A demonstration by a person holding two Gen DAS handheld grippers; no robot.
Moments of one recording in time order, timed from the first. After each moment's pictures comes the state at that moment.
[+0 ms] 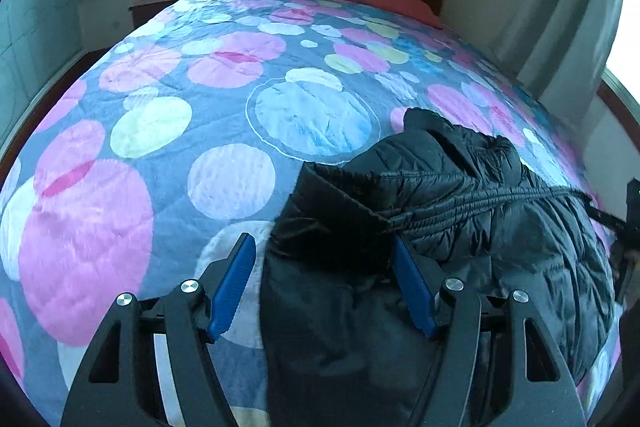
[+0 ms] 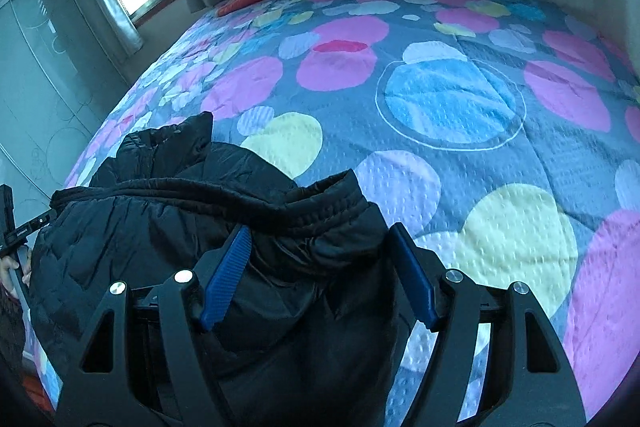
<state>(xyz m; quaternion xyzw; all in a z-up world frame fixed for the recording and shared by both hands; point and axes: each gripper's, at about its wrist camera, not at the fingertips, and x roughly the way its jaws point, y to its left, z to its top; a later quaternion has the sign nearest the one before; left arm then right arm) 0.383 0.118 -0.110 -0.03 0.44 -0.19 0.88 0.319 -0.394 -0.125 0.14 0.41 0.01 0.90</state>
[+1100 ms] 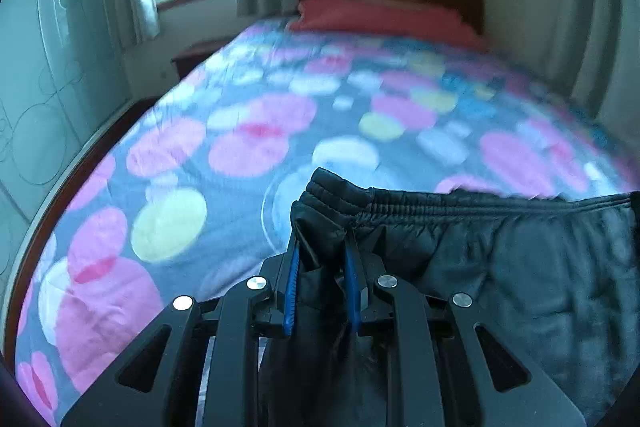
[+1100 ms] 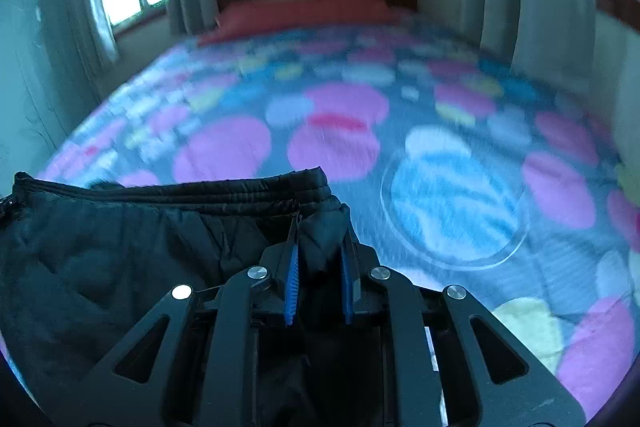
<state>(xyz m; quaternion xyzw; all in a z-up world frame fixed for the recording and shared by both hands) 0.455 0.059 -0.100 0.04 0.38 -0.07 0.92 0.397 -0.363 -0.116 0.07 0.37 -0.07 0.92</state>
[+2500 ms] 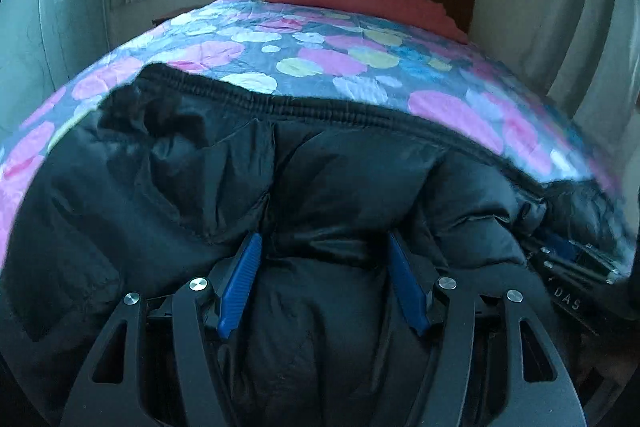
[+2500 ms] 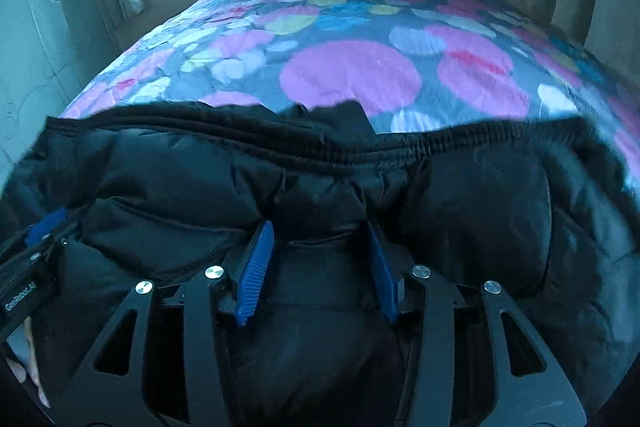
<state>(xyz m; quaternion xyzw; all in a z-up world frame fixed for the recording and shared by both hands) 0.403 -0.053 -0.157 -0.02 0.39 -0.09 0.91 0.424 -0.205 -0.163 0.05 0.40 -0.03 0.91</state>
